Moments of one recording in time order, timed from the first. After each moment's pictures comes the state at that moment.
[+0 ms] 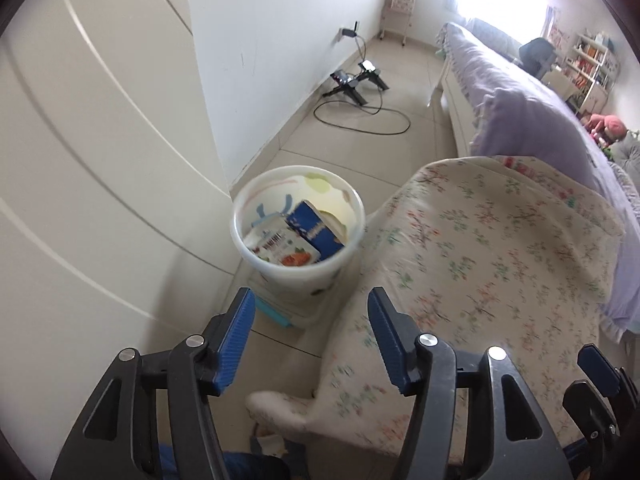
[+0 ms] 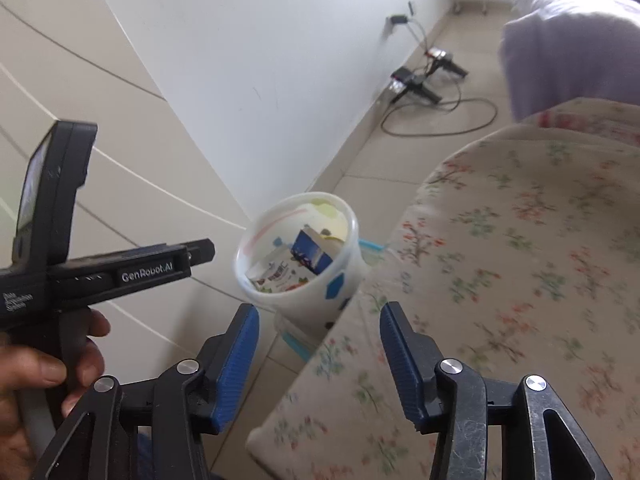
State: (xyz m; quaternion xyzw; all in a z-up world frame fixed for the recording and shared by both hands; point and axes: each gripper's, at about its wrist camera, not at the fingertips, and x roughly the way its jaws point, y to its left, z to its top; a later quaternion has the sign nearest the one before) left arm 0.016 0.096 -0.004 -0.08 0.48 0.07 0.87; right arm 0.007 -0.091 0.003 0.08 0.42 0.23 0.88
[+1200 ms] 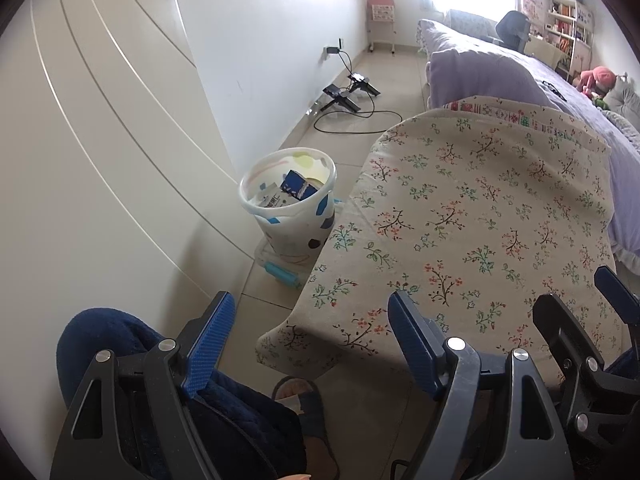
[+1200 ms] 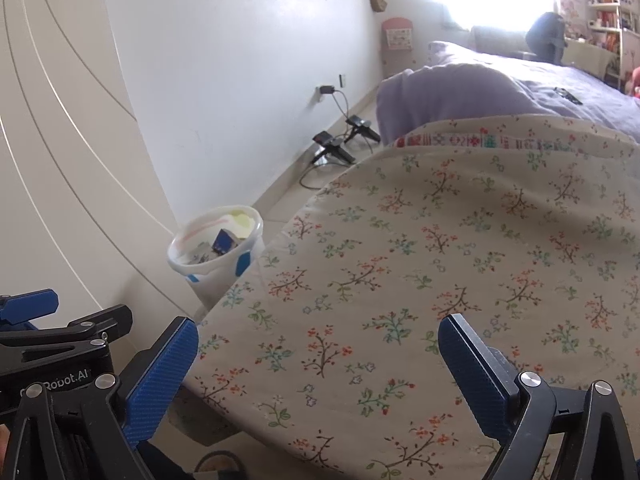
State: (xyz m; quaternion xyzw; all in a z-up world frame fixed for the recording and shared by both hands) left arm -0.119 0.004 -0.003 0.02 0.44 0.10 0.89; right arm -0.132 -0.167 -0.007 0.03 0.32 0.13 0.94
